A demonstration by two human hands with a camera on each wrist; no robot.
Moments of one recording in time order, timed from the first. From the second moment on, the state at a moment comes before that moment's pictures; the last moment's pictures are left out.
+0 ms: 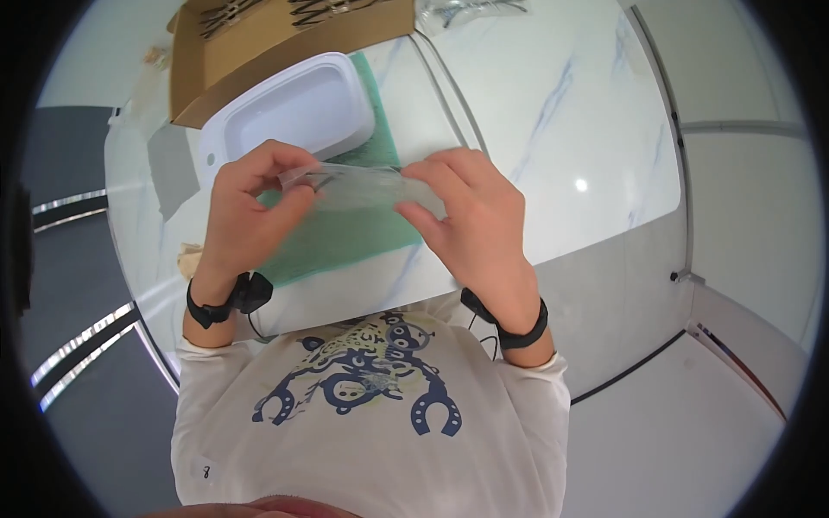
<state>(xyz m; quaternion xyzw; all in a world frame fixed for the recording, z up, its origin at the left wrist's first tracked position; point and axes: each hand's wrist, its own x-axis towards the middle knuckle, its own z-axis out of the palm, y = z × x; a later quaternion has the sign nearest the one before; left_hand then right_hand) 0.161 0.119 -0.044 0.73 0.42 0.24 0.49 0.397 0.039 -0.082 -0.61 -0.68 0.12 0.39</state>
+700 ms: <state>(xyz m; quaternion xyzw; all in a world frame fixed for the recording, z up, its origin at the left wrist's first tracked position) 0.183 0.150 -0.041 0.71 0.44 0.24 0.50 0.433 0.073 -0.075 -0.58 -0.74 0.07 0.33</state>
